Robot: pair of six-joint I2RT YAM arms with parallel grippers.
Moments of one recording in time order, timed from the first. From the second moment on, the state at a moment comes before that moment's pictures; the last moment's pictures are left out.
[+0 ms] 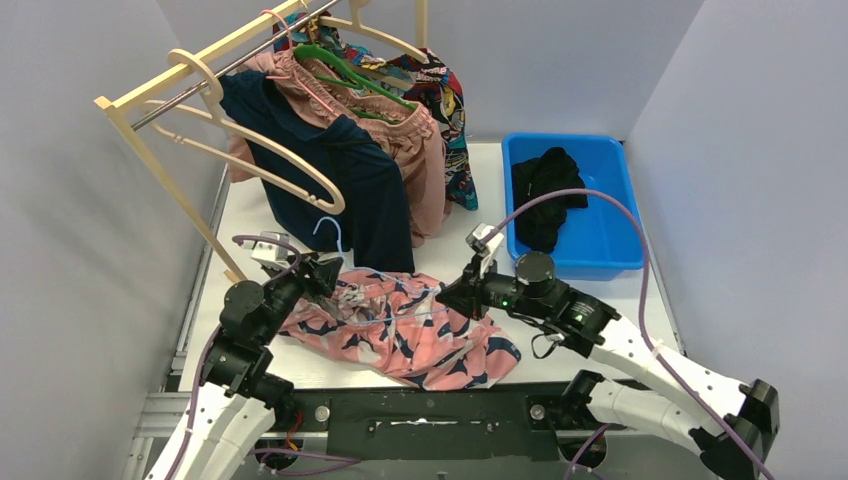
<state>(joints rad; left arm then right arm) -0.36 0.43 0.45 -0.11 0.03 -0.35 0.86 0.92 0.72 -0.14 -0.31 0.29</state>
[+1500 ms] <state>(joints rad) -0.35 0.44 0.41 0.01 0.14 -0.40 0.86 0.77 0.72 -0.15 -0.17 0.26</state>
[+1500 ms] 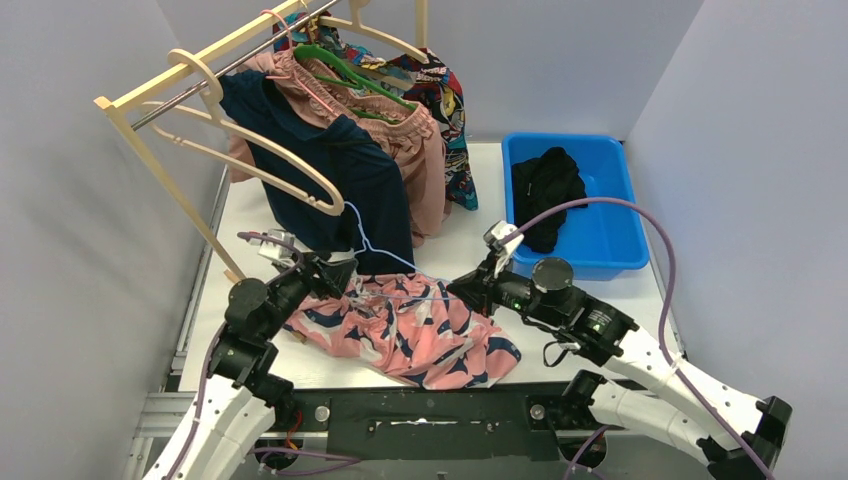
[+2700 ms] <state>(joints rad) -0.40 0.95 0.44 0.51 0.26 -0.67 0.87 0.79 0.72 -0.27 -0.24 0.25</state>
